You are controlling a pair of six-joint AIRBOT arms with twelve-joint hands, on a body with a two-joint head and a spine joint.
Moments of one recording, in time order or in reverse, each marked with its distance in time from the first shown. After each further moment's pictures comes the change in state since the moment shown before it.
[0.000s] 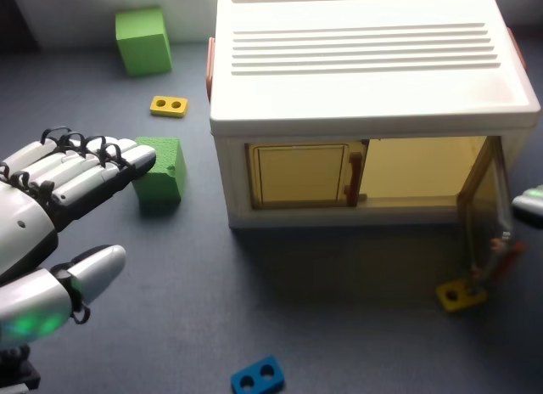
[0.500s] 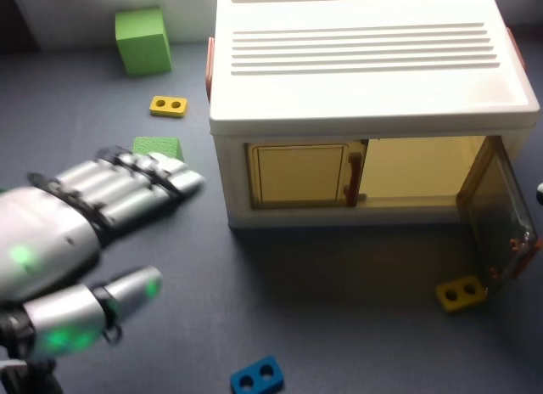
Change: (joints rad) left arm -0.064 -0.019 0.023 0.070 0.107 -0.031; right arm -0.050 0.026 0.001 0.061 0.043 0.000
